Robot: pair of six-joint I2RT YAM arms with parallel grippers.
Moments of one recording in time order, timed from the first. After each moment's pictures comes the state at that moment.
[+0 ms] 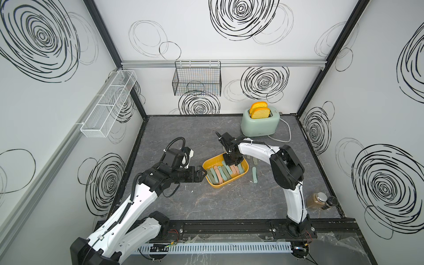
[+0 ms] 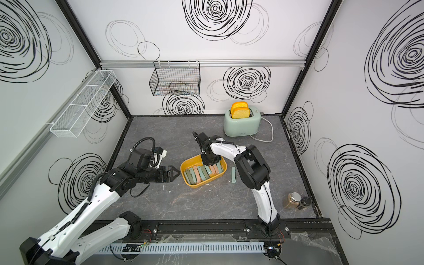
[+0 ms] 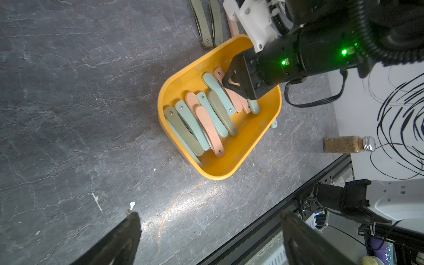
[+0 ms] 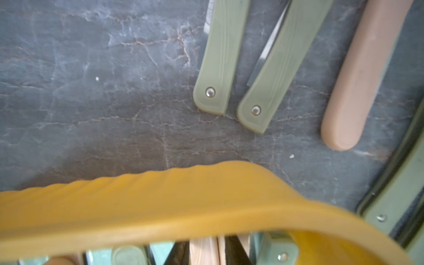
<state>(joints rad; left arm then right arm) -0.44 0.92 0.84 -0.79 0.32 -0.49 0.72 2.10 1.58 -0.86 0.08 0.40</state>
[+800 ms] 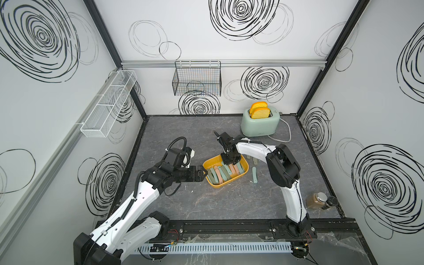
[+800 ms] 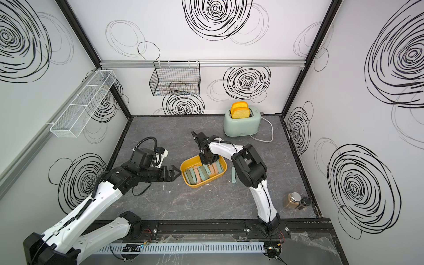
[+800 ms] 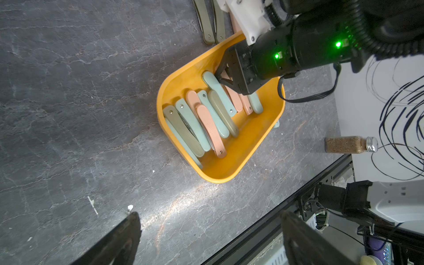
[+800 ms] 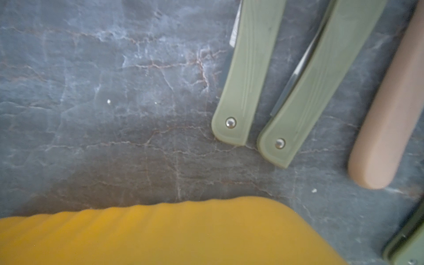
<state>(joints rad) -0.44 0.95 0.82 -0.76 0.33 -0.49 0.72 2.16 1.62 -0.83 0.06 0.37</state>
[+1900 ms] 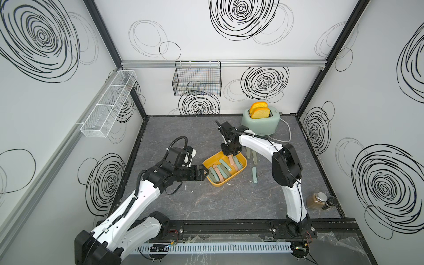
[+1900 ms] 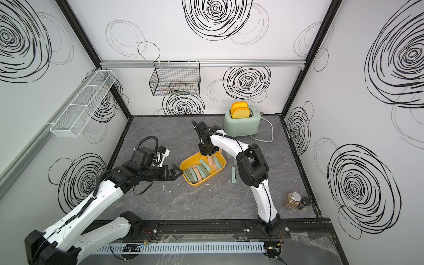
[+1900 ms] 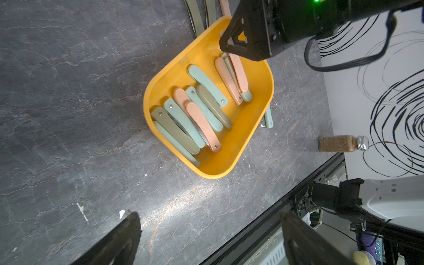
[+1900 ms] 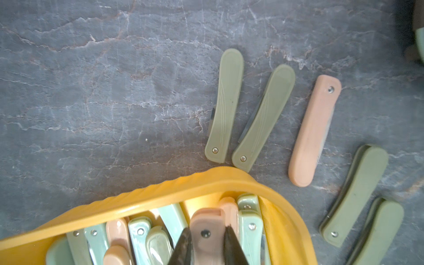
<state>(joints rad) -0.46 0.98 0.83 -0.73 0.35 -0.50 0.68 2.12 1.81 -0.98 0.06 0.38</state>
